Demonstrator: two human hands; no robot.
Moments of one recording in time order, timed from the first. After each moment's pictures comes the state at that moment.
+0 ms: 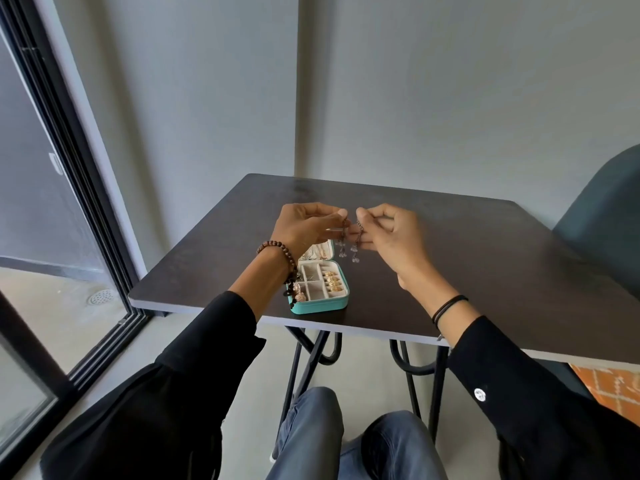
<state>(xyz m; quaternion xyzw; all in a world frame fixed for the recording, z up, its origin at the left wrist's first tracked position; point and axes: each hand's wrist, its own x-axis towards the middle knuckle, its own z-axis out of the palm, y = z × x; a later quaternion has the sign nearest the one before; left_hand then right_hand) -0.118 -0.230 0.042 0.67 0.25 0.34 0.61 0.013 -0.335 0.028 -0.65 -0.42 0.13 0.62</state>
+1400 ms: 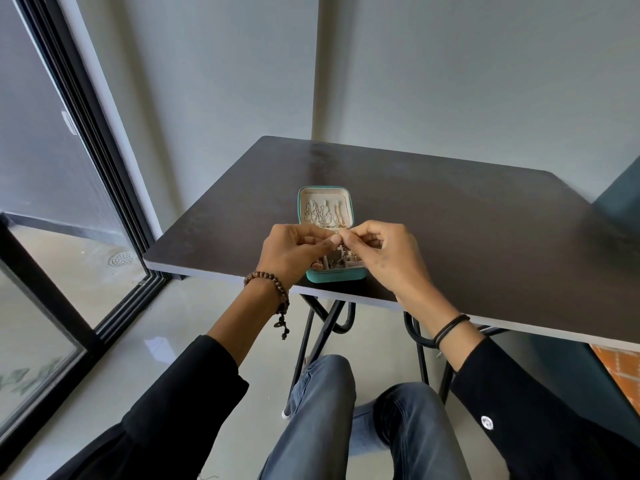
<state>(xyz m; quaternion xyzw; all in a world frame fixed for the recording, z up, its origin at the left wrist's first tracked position) -0.173 -0.249 -0.020 0.69 0.36 0.32 0.54 -0.028 -0.344 -0.024 -0.72 -0.49 0.11 0.48</state>
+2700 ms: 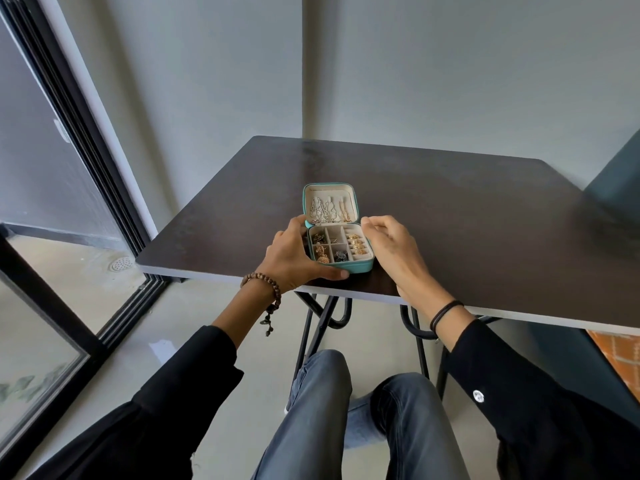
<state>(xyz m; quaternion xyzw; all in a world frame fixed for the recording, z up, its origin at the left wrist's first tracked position) -0.161 -0.238 -0.043 0.81 0.34 0.21 0.42 -0.003 -0.343 -0.035 -0.75 -0.35 0.19 0.52</state>
